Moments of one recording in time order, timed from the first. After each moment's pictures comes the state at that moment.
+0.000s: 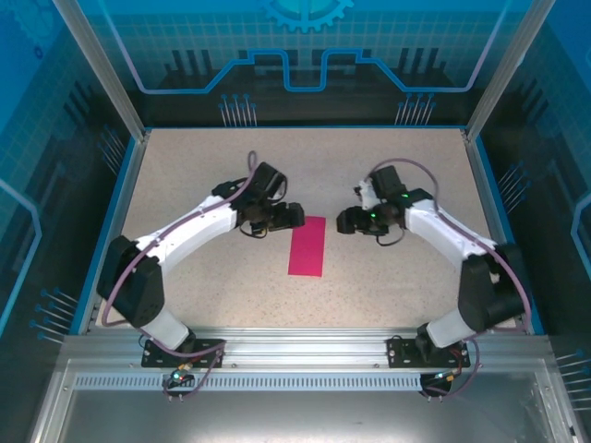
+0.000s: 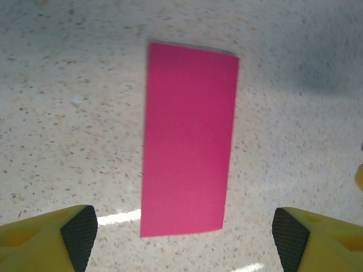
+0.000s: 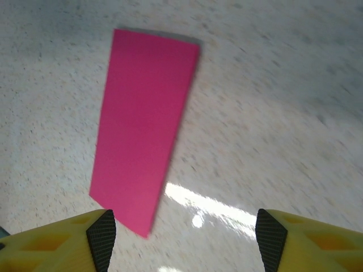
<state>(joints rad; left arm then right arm) -0.55 1.57 1.21 -0.70 0.15 -0.72 0.36 1.57 1.09 -0.65 -0.37 0.34</state>
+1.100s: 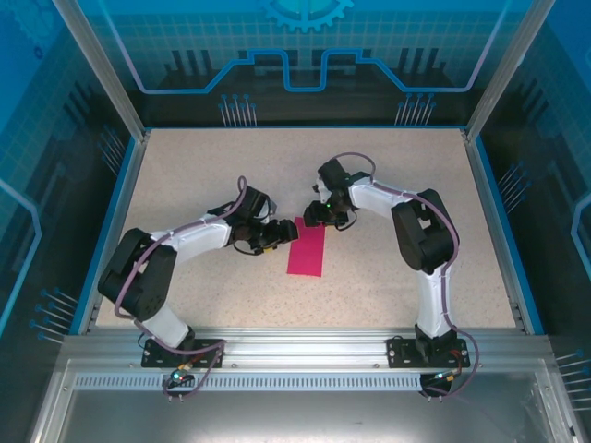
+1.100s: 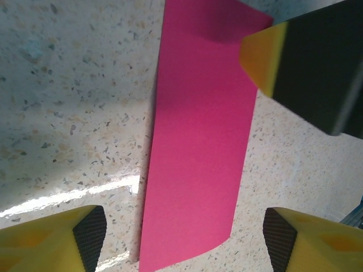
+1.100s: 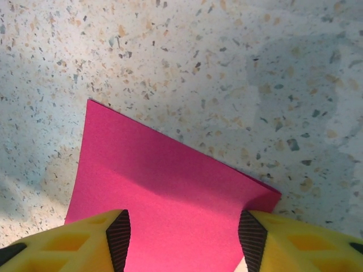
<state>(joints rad) -0.45 1.64 0.91 -0.31 0.43 -0.78 0.49 2.08 1.46 -0.65 -0.29 0.36</state>
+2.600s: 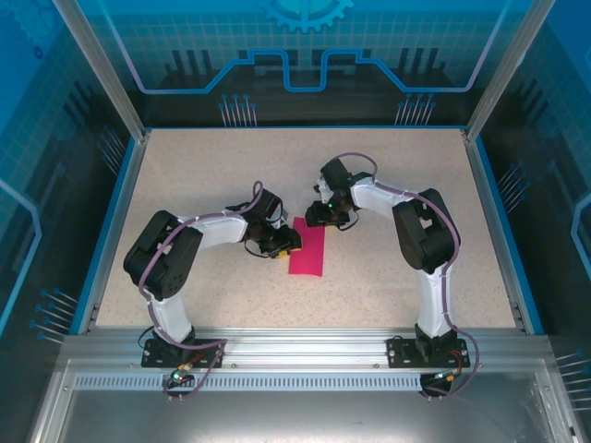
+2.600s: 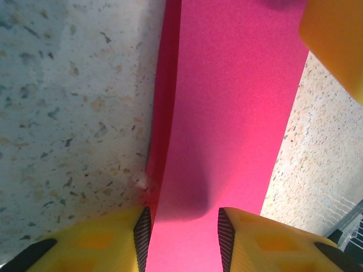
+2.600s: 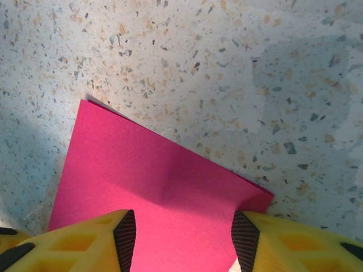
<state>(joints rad) -0.49 1.82 0.99 -0.31 0.50 -0.79 0.48 2.08 1.45 -0.63 -0.32 0.33</state>
